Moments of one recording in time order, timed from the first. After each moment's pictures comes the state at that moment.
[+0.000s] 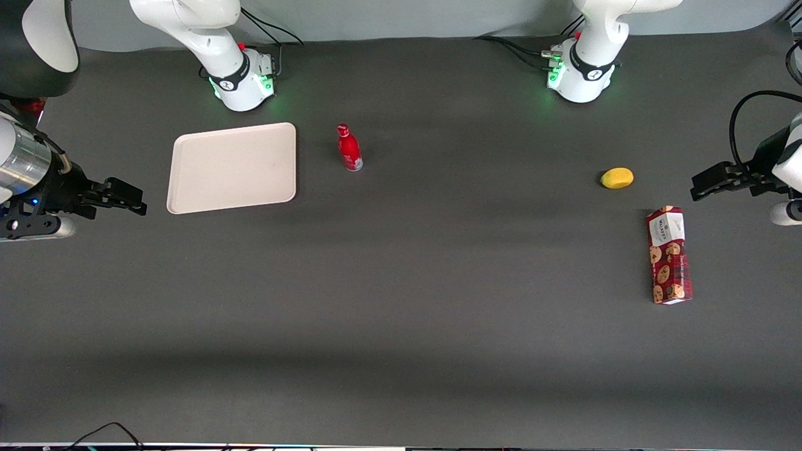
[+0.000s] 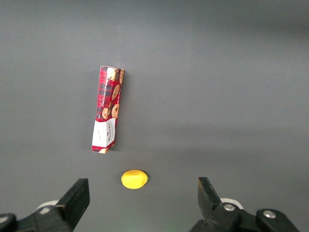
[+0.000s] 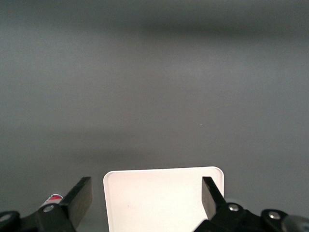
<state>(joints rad) -0.06 0.09 0.11 -1.57 -0.01 1.63 0.02</state>
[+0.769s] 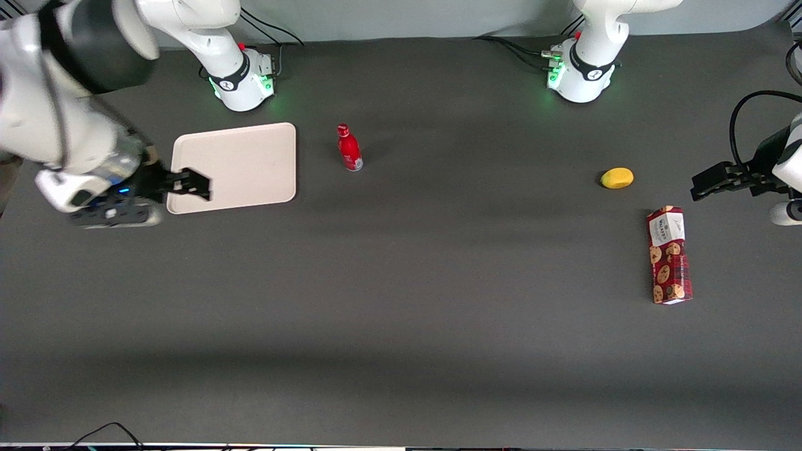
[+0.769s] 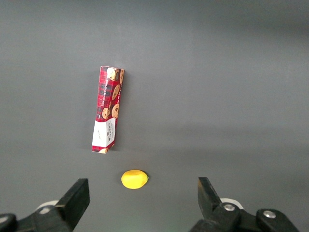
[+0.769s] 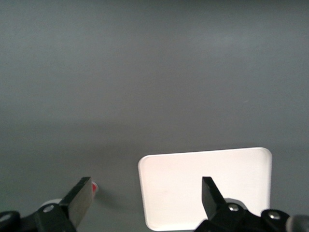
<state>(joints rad) -0.05 0.00 0.31 -1.81 0.06 1.73 0.26</state>
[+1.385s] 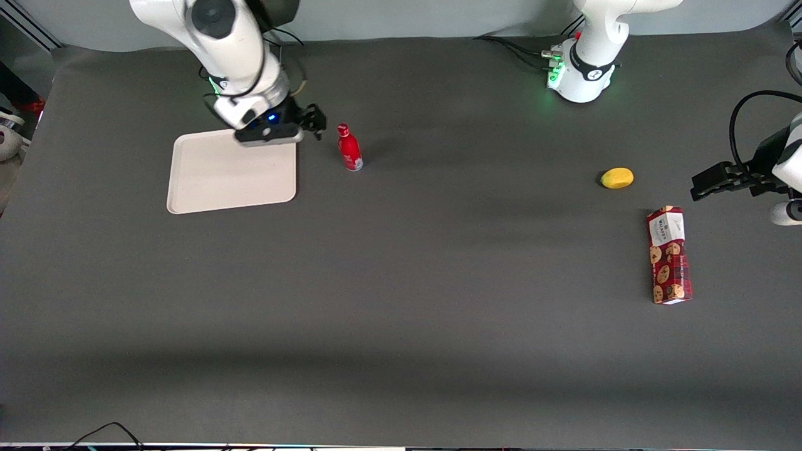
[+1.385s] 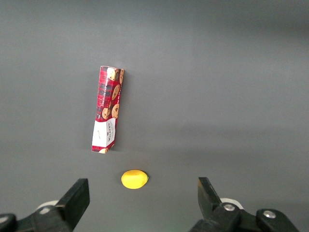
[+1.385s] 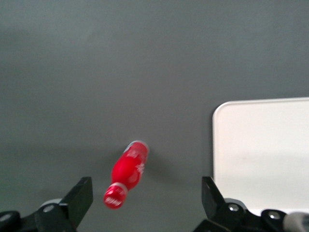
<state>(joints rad) -0.04 -0.38 0.73 -2.39 0.35 2.09 0.46</state>
